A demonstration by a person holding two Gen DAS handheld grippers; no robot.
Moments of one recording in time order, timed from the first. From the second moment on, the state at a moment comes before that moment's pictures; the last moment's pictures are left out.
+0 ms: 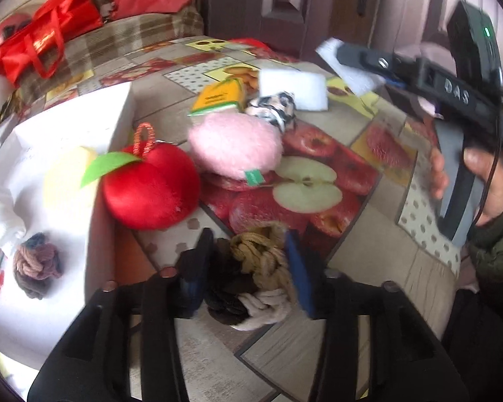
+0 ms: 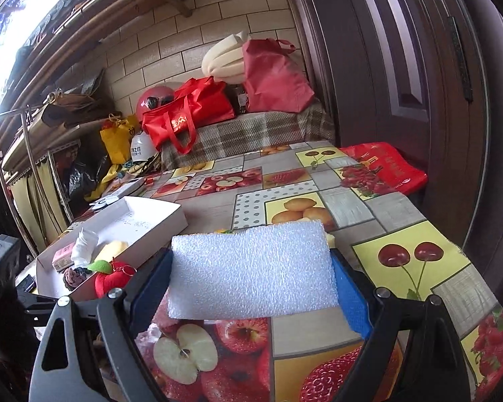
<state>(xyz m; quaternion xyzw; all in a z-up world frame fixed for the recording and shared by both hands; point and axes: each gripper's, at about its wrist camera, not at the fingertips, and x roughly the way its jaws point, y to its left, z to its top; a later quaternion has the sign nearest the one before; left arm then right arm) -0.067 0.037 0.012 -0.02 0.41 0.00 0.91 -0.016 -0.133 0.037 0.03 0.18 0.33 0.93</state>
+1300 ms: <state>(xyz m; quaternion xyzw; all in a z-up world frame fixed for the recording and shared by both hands) -0.145 0.093 0.053 -0.04 0.19 0.17 0.97 -0.032 -0.118 0.043 0.05 0.13 0.33 0.93</state>
